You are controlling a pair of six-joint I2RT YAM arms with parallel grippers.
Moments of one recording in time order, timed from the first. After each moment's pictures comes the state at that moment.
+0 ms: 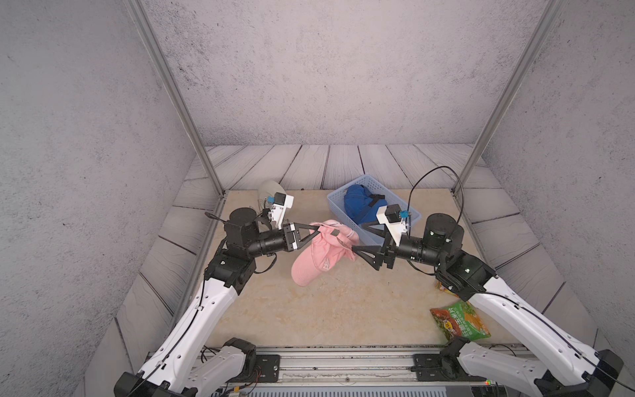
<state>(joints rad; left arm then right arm) -0.34 1.01 0.98 -0.15 0.88 -0.74 0.67 1.06 1.06 -0.18 -0.59 0.02</state>
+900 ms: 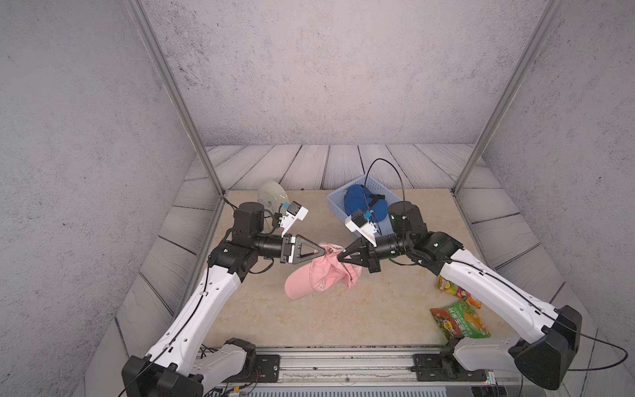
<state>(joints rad) -0.29 1.10 1.08 -0.44 1.35 -0.42 0.69 1.30 1.24 -0.48 -0.90 -0.03</state>
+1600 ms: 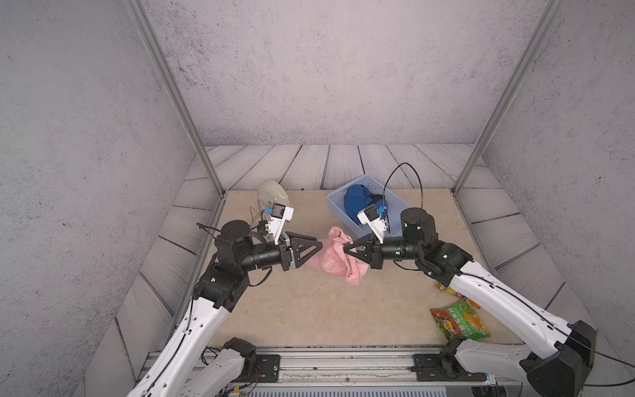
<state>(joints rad) -0.42 0.87 0.90 -0.14 0.88 -0.61 0.67 1.19 1.10 -0.27 -0.72 0.28</state>
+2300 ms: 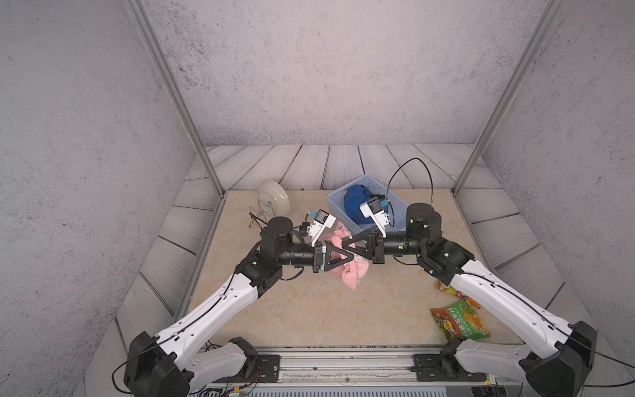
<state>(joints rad) -0.65 1.12 0.92 0.06 0.95 -0.68 0.66 1.19 1.12 -0.16 -0.85 0.42</state>
